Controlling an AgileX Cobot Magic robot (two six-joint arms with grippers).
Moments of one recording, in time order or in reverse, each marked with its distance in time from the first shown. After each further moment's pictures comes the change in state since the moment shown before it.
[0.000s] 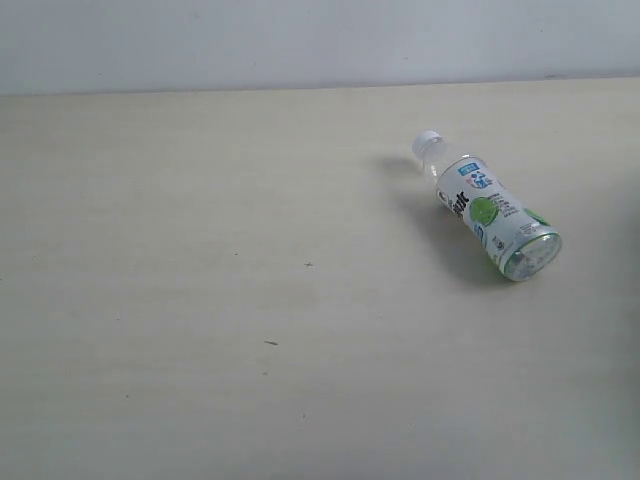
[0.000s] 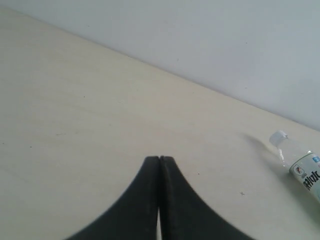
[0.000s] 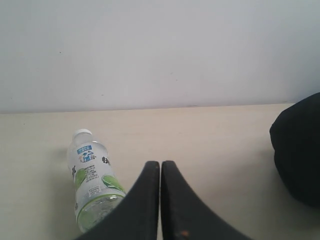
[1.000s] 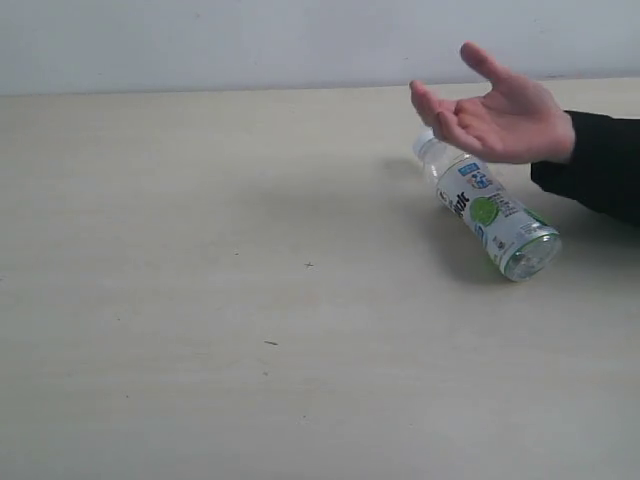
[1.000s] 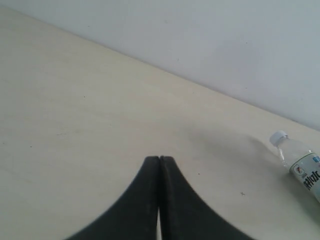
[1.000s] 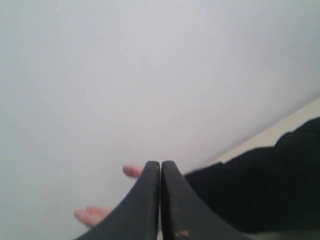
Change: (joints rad) left arm 0.000 0.000 0.000 0.000 0.000 0.000; right arm 0.000 0.000 0.000 0.176 -0.233 0.380
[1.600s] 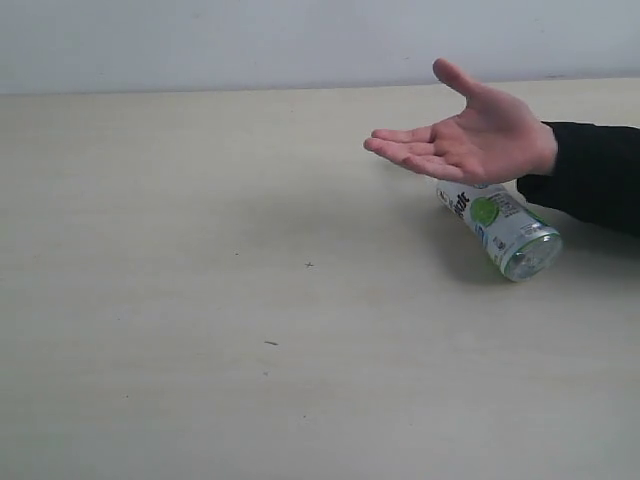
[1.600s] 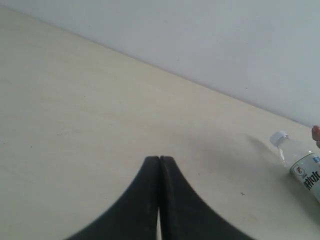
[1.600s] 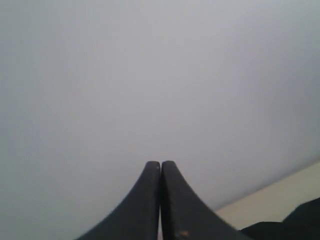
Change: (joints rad) left arm 0.000 0.000 0.000 0.000 0.000 0.000; right arm 0.000 0.171 -0.152 -0.112 -0.100 0.050
